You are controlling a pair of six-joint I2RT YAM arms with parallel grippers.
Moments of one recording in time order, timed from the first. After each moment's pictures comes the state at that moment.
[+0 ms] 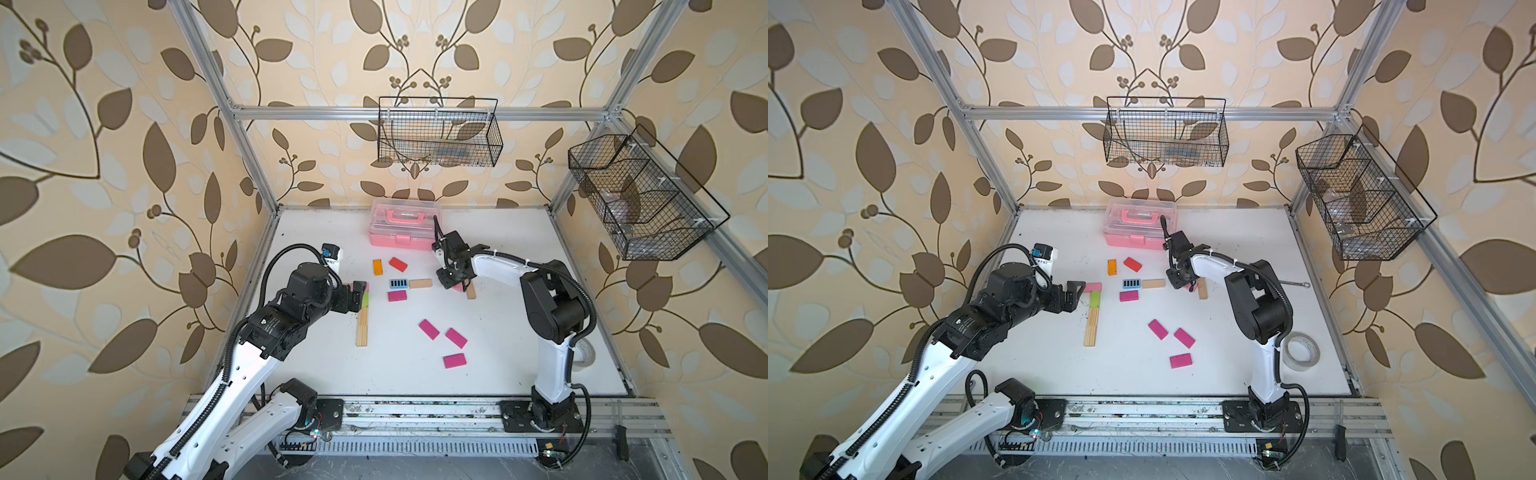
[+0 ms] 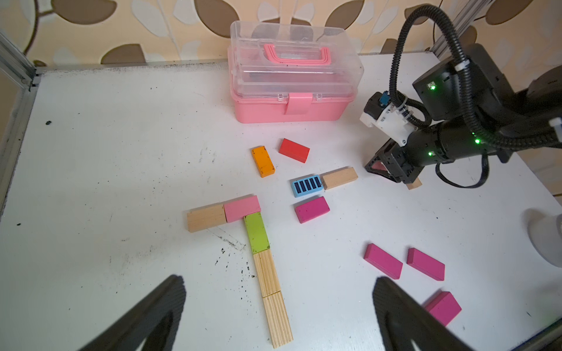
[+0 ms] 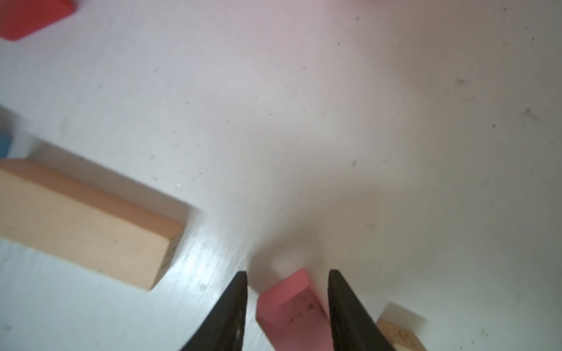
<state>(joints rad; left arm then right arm) -0.45 0.81 0.95 -0.73 -0.06 -0.24 0.47 1.99 1.36 -0.55 0.11 -0.03</state>
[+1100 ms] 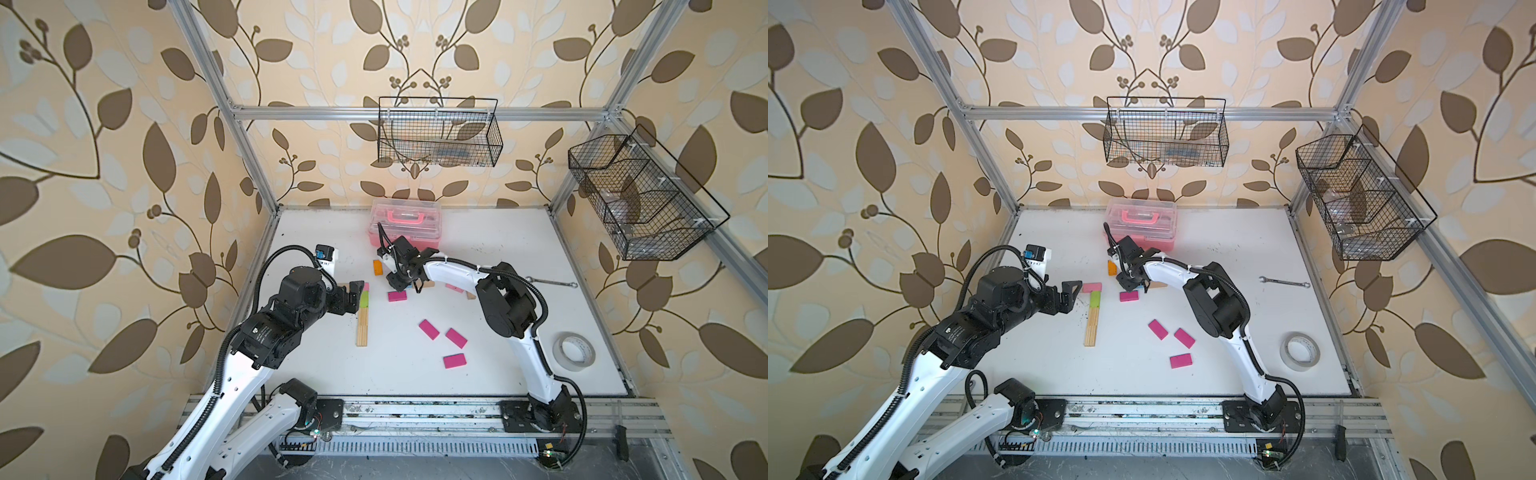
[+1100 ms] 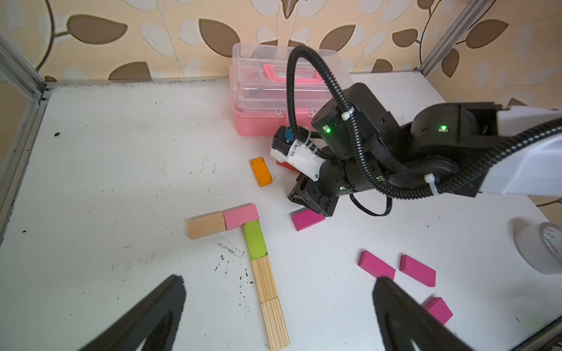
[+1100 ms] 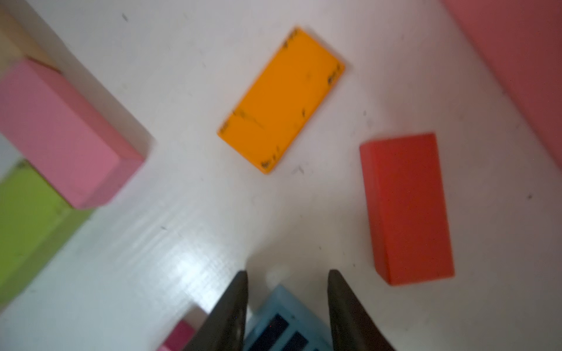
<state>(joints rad) -0.45 0.75 0.94 -0.73 -0.06 -0.25 0.70 2.28 1.73 -0.52 0.03 -0.04</state>
